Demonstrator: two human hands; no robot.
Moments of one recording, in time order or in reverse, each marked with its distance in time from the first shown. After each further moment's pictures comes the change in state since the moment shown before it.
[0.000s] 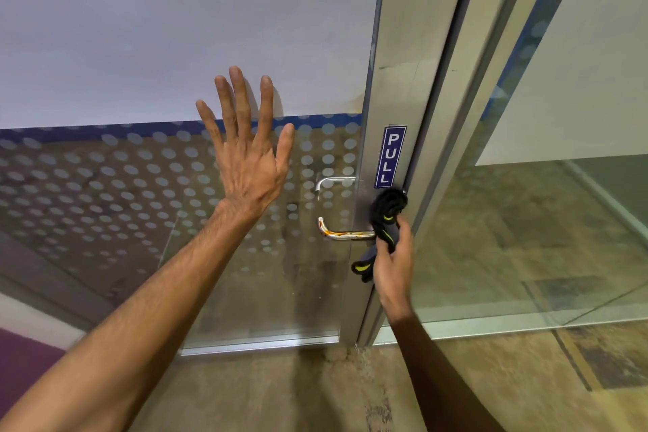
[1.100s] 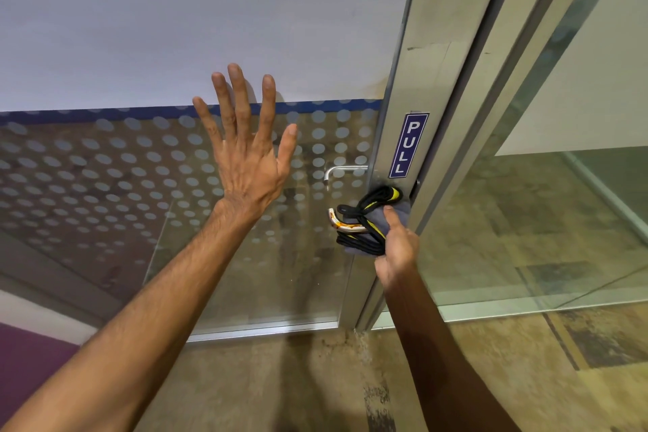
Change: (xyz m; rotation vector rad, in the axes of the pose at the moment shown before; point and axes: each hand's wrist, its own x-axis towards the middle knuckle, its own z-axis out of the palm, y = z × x) left_hand -0.018 -0.026 0.014 -0.052 0.067 0.018; right_hand 0.019 -0.025 0.039 0.586 0.166 0.598
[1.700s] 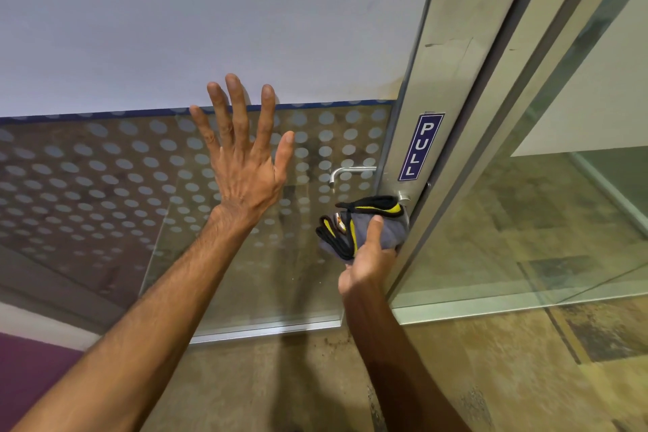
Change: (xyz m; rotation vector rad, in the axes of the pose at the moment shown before) left_hand -0.006 -0.021 0.016 -0.028 -0.011 0.085; right_hand -0.019 0.062 0.041 0.216 0.165 -0.114
